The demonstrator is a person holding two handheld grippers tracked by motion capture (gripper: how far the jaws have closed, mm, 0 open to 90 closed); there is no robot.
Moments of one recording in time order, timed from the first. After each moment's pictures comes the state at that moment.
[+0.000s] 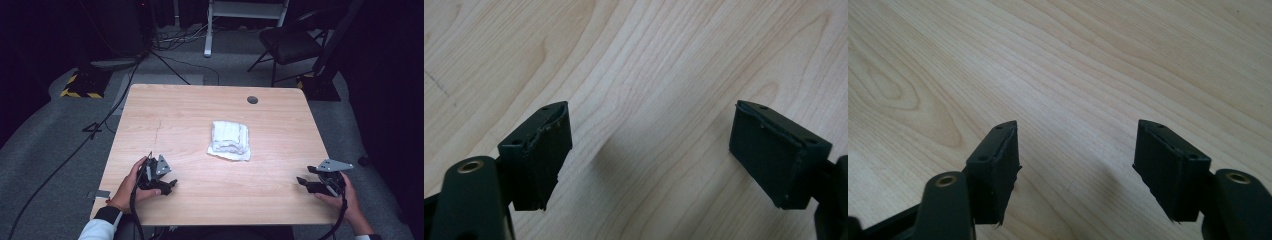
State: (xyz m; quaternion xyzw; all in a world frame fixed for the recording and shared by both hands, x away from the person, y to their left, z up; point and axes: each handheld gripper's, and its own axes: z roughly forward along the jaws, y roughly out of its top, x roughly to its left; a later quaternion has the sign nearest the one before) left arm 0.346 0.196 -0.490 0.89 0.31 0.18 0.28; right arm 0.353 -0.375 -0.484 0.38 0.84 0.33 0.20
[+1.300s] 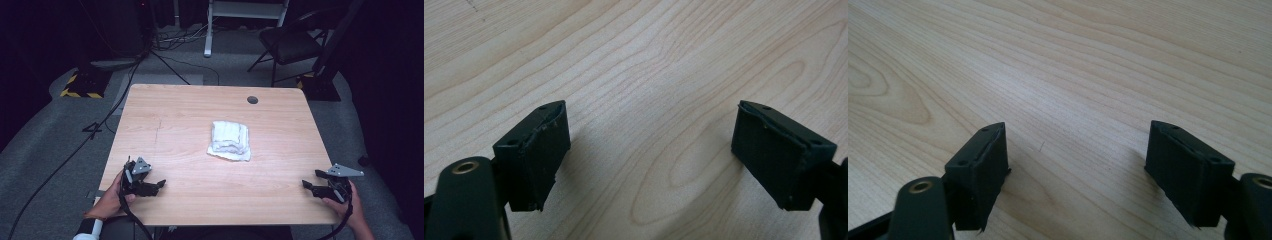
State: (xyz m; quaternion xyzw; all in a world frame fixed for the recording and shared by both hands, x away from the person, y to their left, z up) left arm 0.339 0.238 -0.504 0.84 0.39 0.15 0.34; right arm 0.344 -0.399 -0.503 0.43 0.81 0.36 0.19
